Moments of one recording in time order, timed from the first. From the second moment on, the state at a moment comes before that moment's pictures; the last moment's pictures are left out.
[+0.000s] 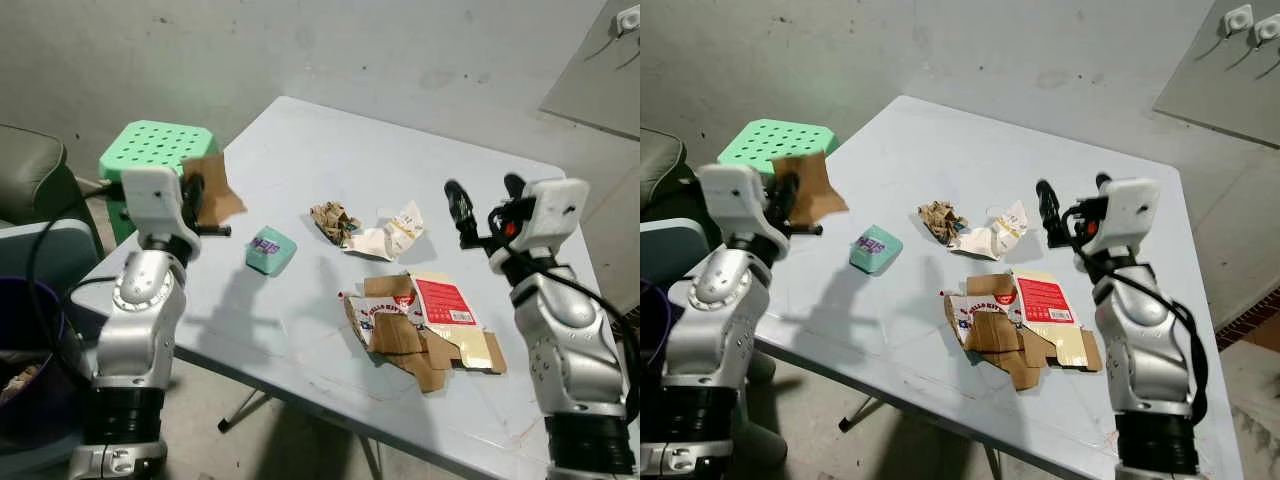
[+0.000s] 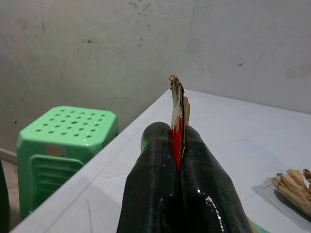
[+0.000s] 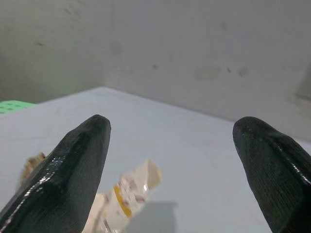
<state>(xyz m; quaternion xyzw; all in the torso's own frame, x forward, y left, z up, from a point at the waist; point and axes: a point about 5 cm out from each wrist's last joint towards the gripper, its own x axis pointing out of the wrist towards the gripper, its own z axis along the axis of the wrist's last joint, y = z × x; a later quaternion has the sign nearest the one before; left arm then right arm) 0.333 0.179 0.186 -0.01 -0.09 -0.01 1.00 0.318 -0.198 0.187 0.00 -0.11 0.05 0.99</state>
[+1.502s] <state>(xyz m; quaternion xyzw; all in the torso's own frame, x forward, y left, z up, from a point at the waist) 0.334 0.170 0.137 -0.07 -0.04 -0.03 1.00 0.307 -0.192 0.131 0.00 -0.09 -0.05 0.99</state>
